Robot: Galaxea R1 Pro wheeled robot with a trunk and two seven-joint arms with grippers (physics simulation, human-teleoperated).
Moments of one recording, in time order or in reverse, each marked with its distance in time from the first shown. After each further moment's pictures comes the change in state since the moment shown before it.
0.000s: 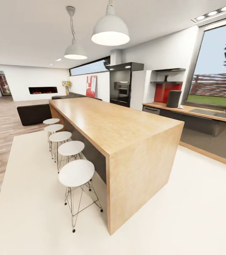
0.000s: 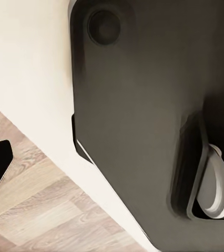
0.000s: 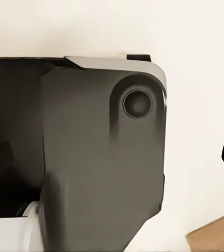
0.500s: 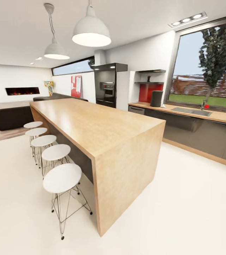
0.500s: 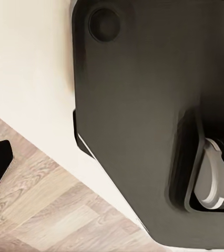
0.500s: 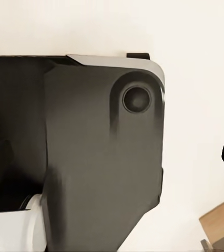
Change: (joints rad) left arm -0.001 0.000 0.000 0.000 0.000 -0.001 0.000; right arm 0.000 0.000 0.000 0.000 0.000 0.000 0.000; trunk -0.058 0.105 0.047
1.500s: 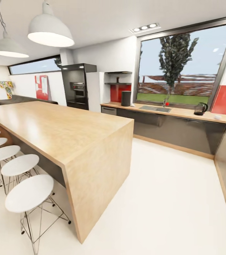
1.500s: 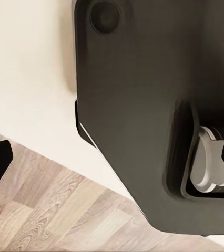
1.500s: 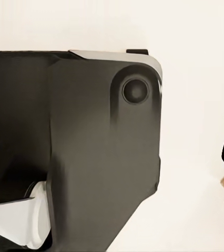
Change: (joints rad) left arm 0.000 0.000 0.000 0.000 0.000 0.000 0.000; right arm 0.000 0.000 0.000 0.000 0.001 0.000 0.000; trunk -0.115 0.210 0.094
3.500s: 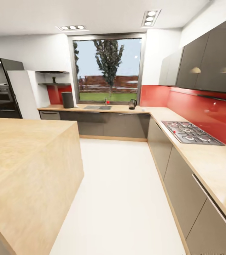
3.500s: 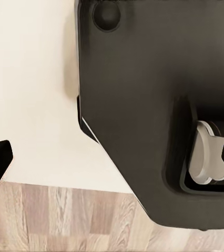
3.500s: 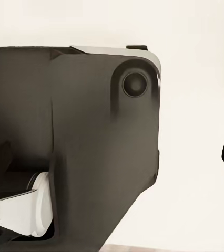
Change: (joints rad) left arm -0.003 0.002 0.001 0.000 0.001 -0.008 0.001; right arm 0.000 0.000 0.000 -0.001 0.000 0.000 0.000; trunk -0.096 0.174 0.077
